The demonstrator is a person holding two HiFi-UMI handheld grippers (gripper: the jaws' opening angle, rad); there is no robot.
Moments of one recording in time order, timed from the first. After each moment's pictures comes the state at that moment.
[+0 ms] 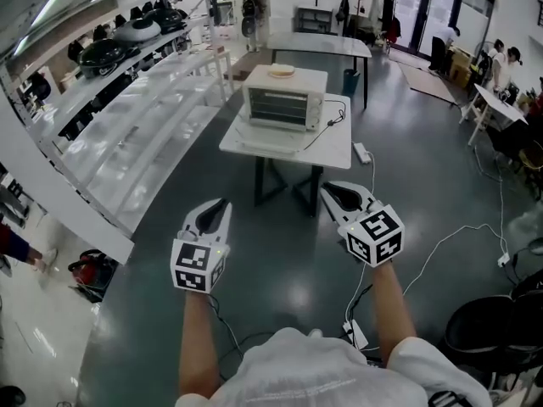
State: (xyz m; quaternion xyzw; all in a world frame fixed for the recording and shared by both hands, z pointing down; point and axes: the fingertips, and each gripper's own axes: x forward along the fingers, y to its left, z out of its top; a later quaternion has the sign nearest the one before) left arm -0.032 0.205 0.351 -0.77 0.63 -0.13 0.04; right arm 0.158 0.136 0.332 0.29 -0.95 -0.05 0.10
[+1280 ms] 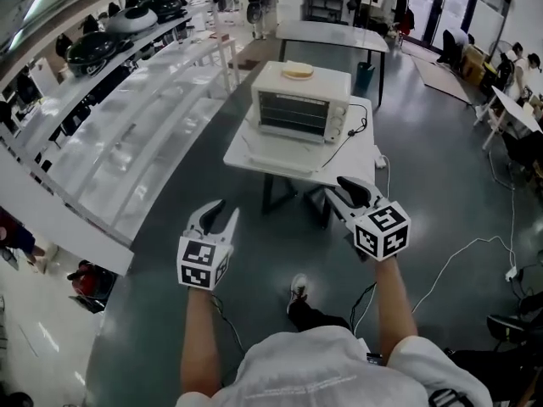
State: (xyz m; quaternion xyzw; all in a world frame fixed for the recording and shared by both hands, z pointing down) left arm -0.128 0.027 0.423 -0.77 0.62 -0.17 -0.01; right arm 0.078 -0.059 0.384 0.30 -0.95 0.01 0.11
